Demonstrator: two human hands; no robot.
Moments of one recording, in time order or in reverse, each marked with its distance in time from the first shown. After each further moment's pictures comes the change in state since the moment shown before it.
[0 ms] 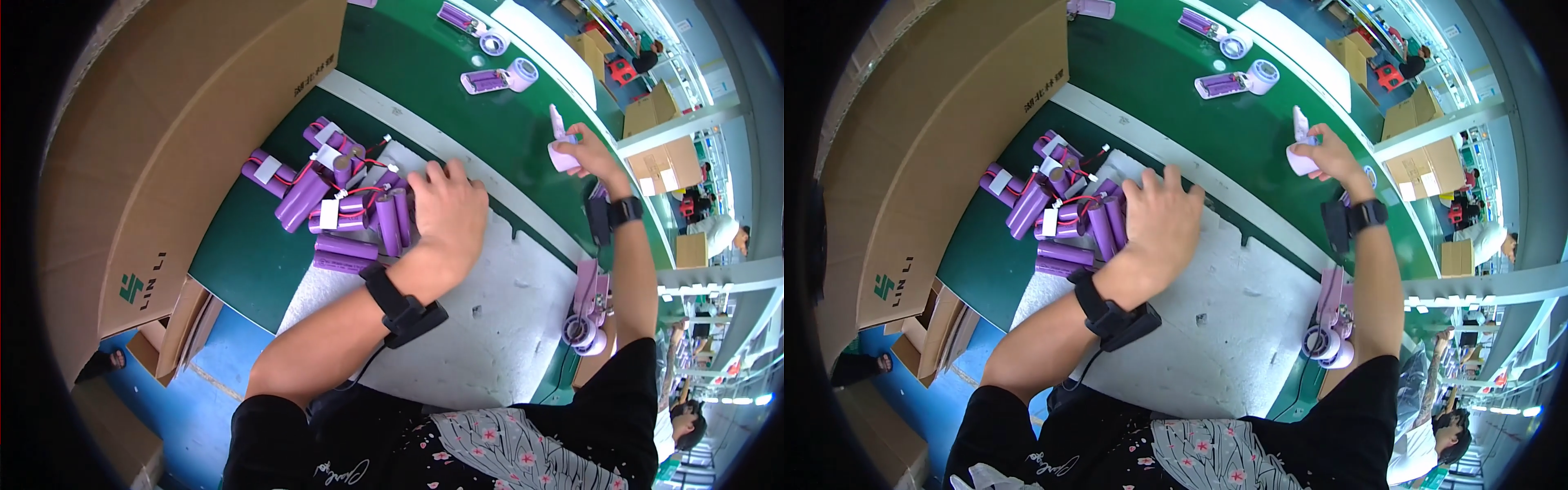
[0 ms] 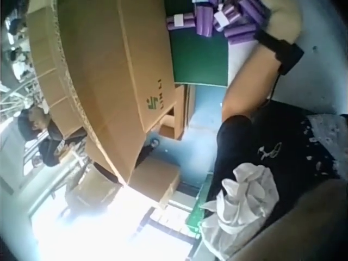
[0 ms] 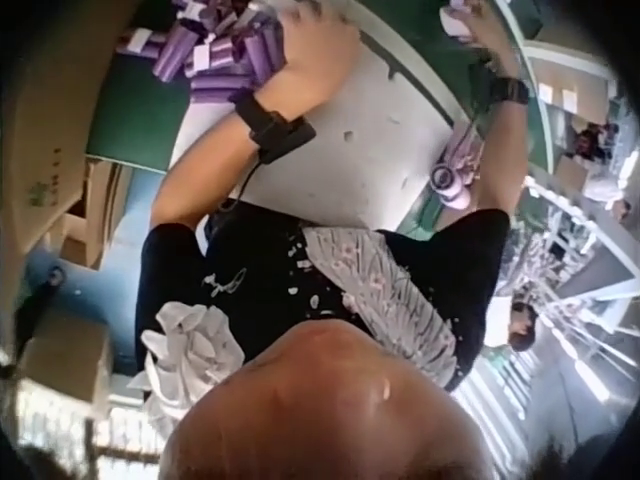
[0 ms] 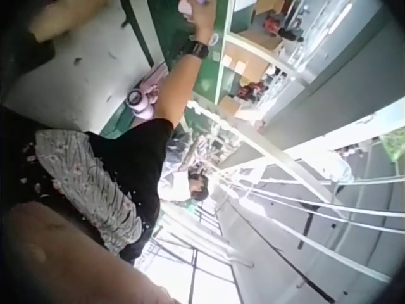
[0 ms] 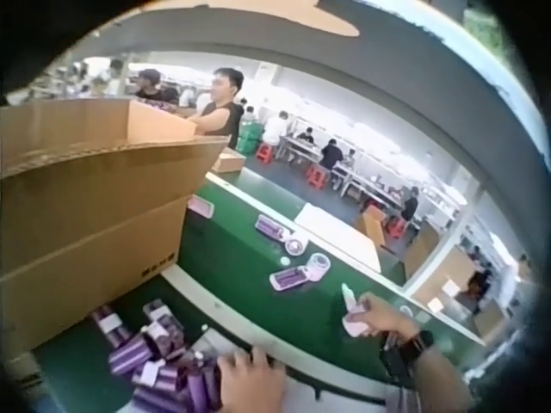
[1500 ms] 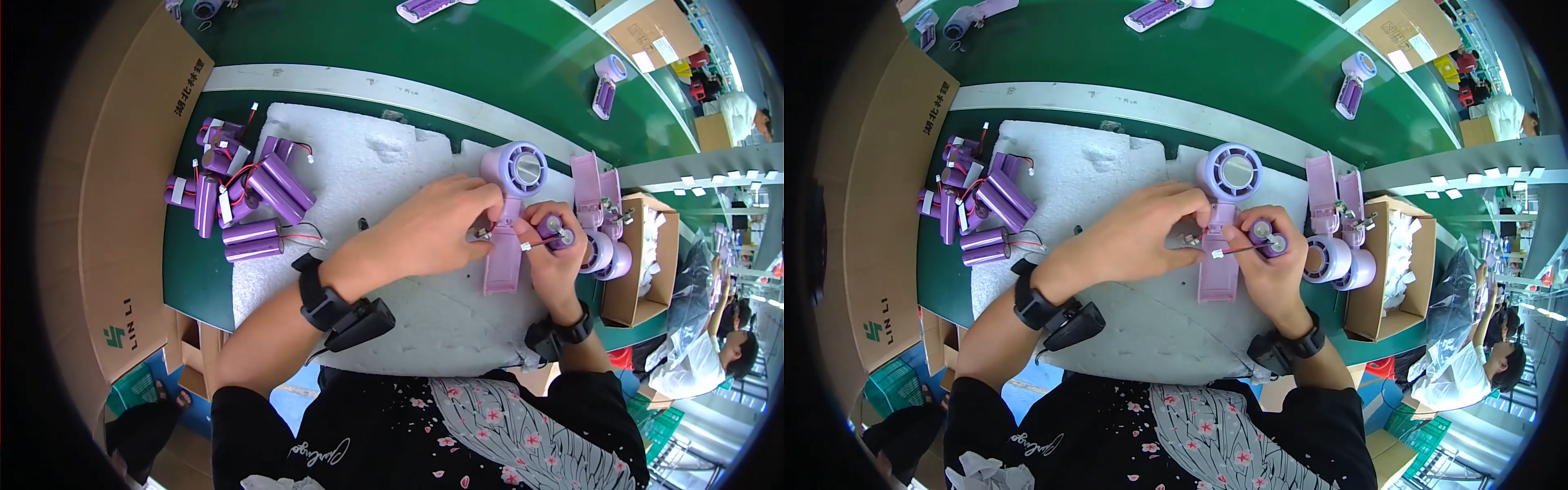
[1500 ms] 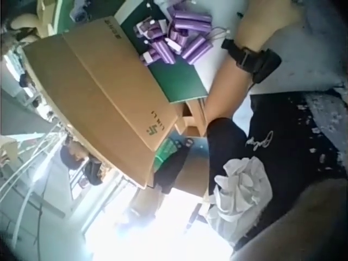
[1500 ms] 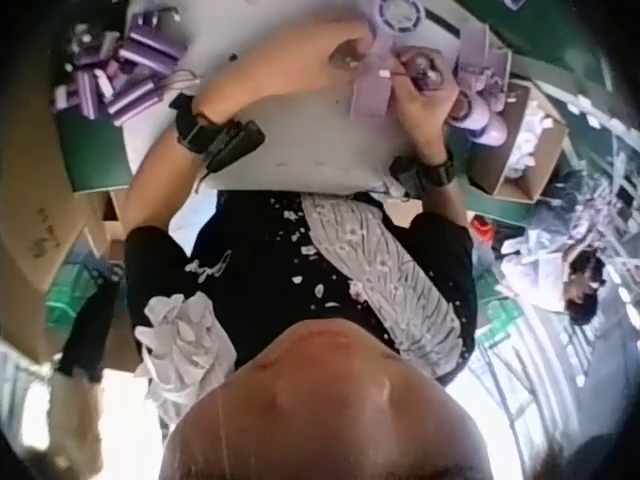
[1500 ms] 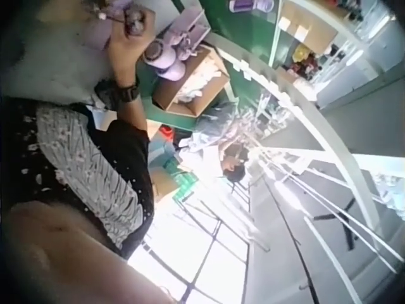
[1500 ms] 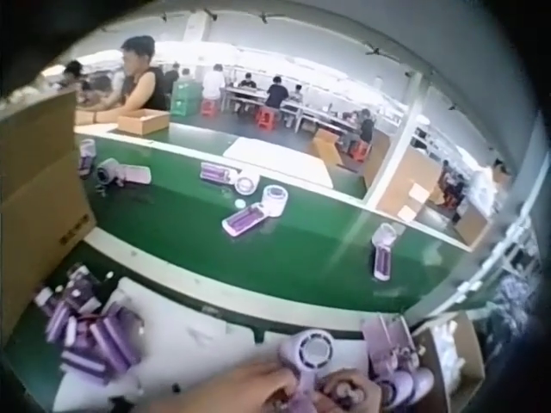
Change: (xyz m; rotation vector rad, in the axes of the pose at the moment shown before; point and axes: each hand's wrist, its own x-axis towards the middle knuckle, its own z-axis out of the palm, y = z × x) left_hand -0.031 0.017 0.020 -0.868 -0.416 0.663; right_hand -0.248 0.040 0.169 0.911 0.464 -0.286
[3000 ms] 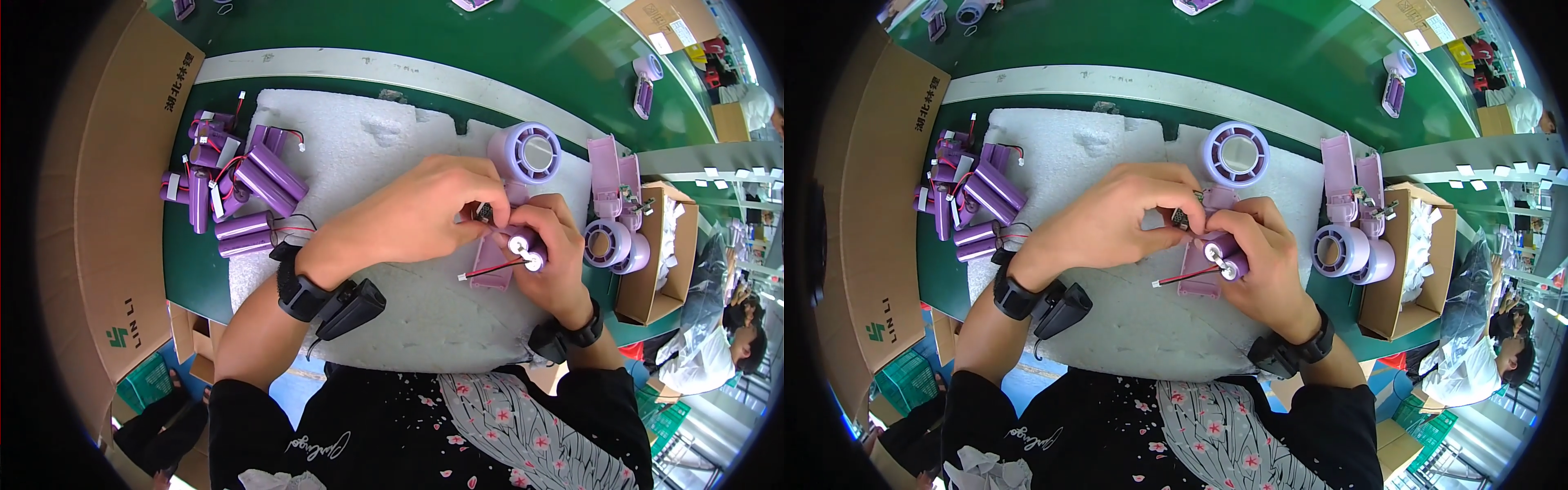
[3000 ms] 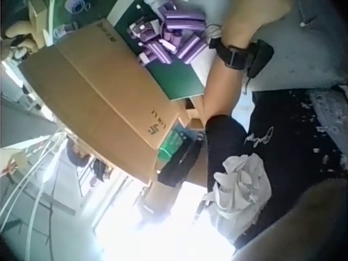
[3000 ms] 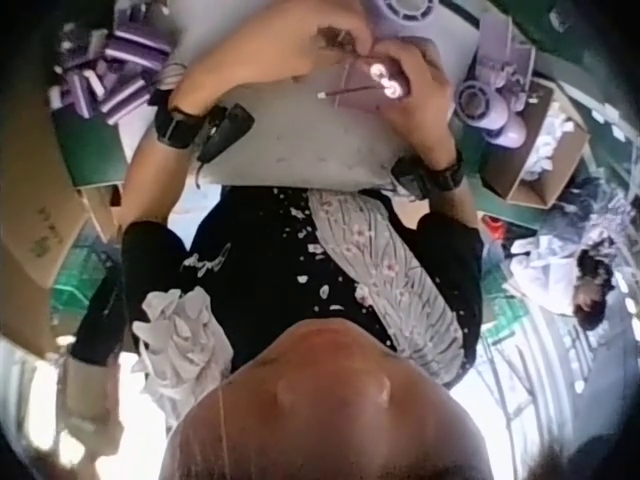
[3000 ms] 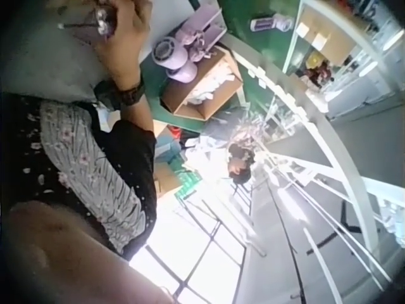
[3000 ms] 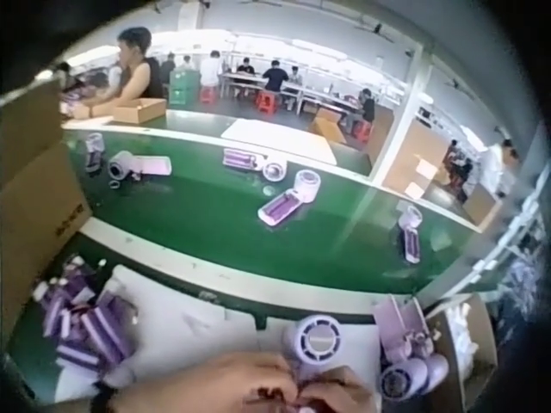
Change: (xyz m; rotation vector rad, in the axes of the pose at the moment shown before) left_hand -0.001 0.006 -0.025 -0.219 -0.135 0.013; right_hand 0.002 -0.012 0.004 -0.480 -0.281 -0.441
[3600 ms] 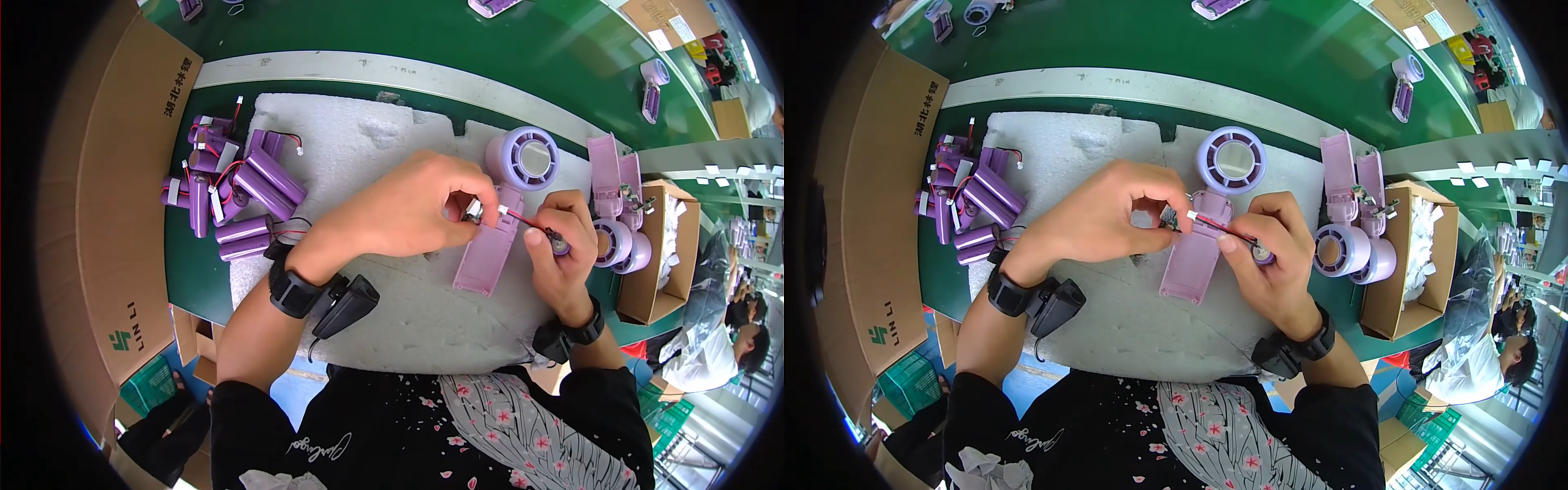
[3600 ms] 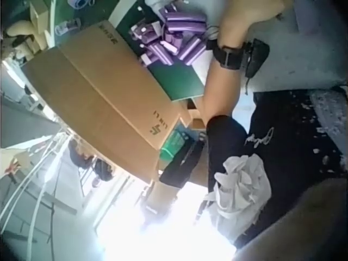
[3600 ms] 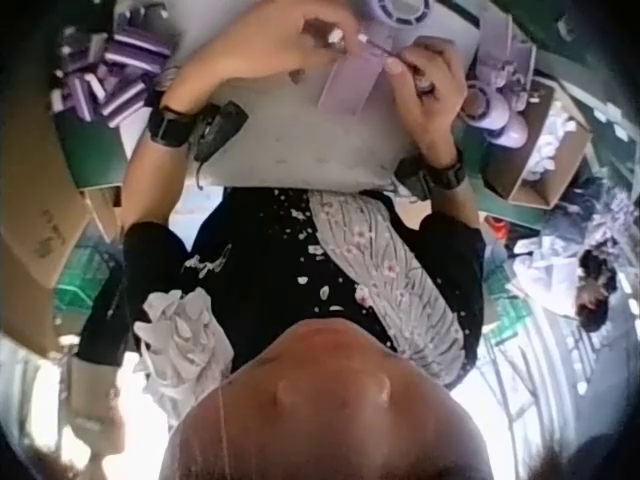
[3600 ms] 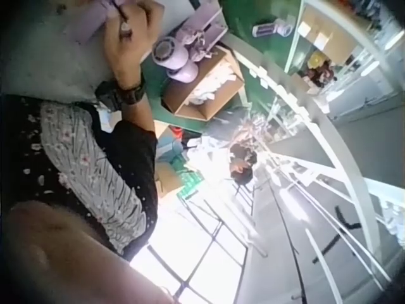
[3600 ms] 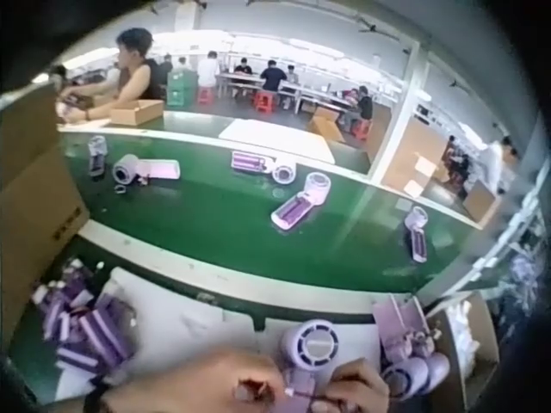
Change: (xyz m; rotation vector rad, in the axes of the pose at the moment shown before) left_hand 0.000 0.001 -0.013 -0.110 -0.115 -0.187; right_hand -0.009 0.014 -0.003 0.127 0.182 0.016
